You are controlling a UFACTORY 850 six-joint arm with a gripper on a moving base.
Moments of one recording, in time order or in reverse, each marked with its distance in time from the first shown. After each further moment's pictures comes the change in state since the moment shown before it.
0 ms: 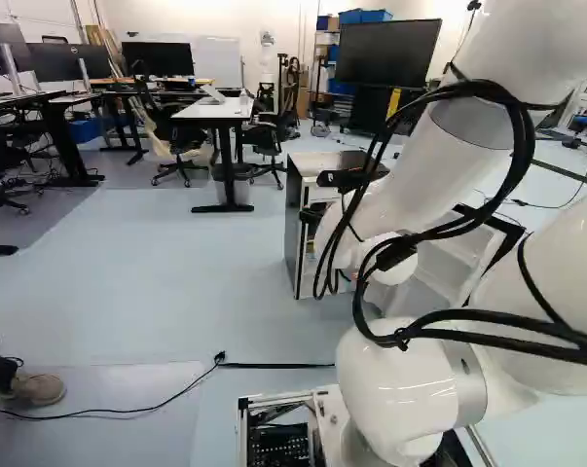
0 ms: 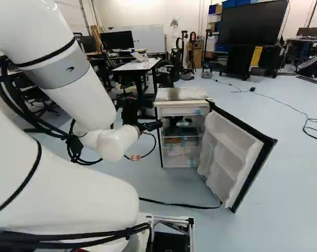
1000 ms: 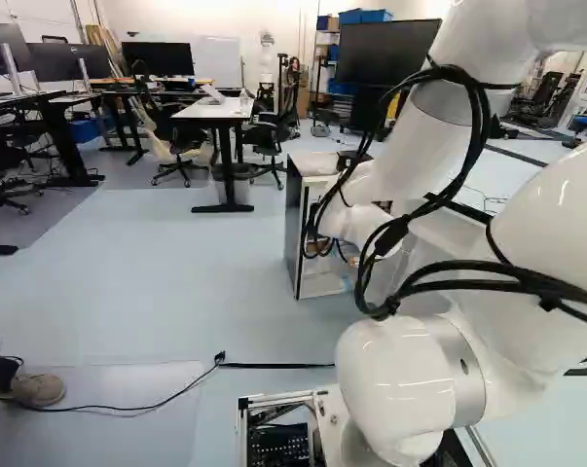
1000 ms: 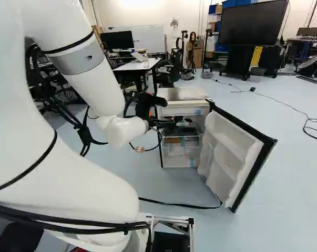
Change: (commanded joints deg) arm -2.2 -6.1 -6.1 12.8 -0.7 0.0
